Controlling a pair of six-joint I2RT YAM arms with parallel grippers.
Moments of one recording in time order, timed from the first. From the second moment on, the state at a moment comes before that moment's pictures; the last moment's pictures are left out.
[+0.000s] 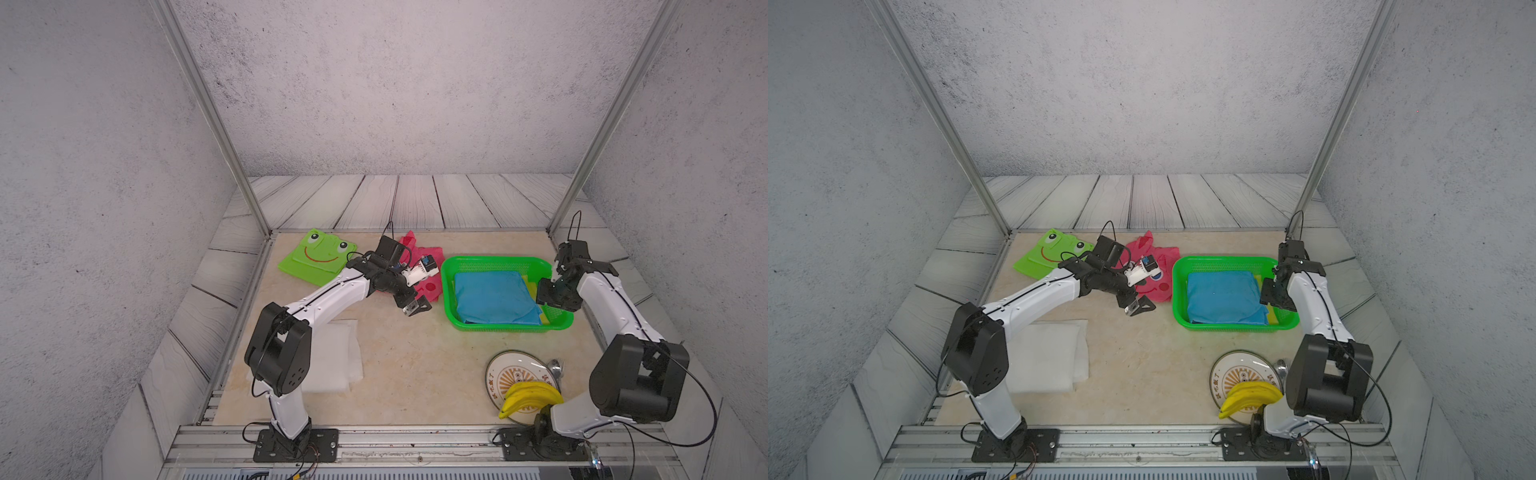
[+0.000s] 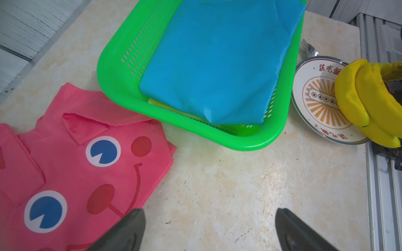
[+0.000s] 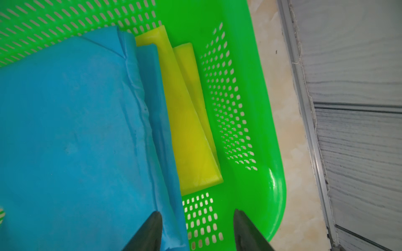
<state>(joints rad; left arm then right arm) -0.62 1.79 1.43 -0.57 0.50 0.46 -0.15 1.52 1.27 -0.98 0.05 0.11</state>
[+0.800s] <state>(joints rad) -0.55 1.78 1.37 -0.64 0.45 0.49 -0.01 1.77 1.27 -1.05 0.02 0.10</state>
